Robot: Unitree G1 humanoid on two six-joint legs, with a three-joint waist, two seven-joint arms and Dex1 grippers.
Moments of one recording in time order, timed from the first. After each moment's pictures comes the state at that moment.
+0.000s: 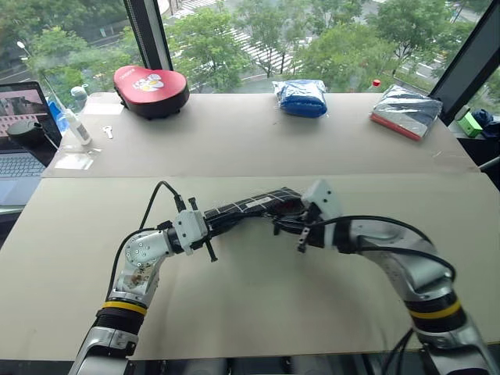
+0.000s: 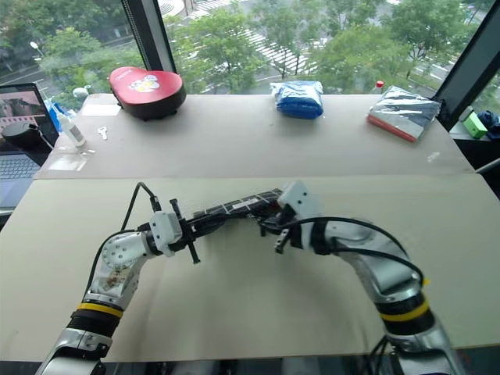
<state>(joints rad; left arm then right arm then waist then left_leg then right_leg) -0.31 0.42 -0.10 0.21 -0.24 -0.43 -0.98 -0.38 -0.65 0.15 -0.39 0.41 0.80 0.75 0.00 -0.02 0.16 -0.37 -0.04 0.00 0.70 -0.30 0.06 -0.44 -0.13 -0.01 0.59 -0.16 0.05</state>
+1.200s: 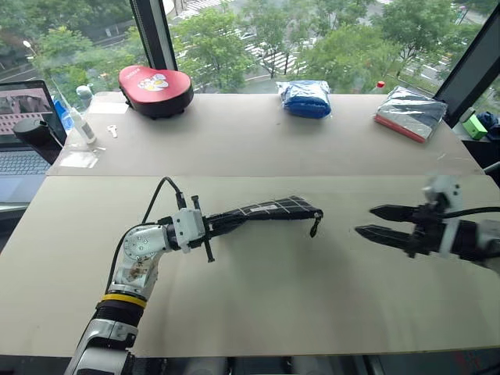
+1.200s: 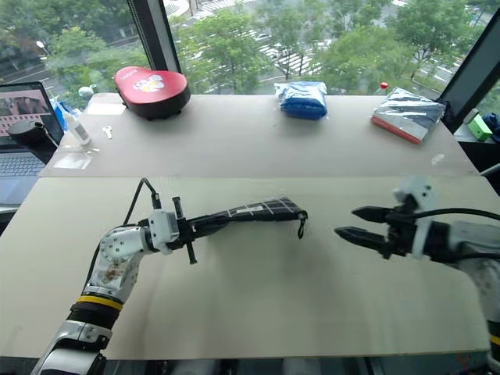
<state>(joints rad) -0.37 0.43 -0.11 0.28 -0.31 -0.46 -1.18 -0.08 -0.95 -0.42 -0.31 0.69 0.81 1.06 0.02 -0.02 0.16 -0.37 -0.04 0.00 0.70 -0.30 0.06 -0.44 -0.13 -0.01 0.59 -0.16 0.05</state>
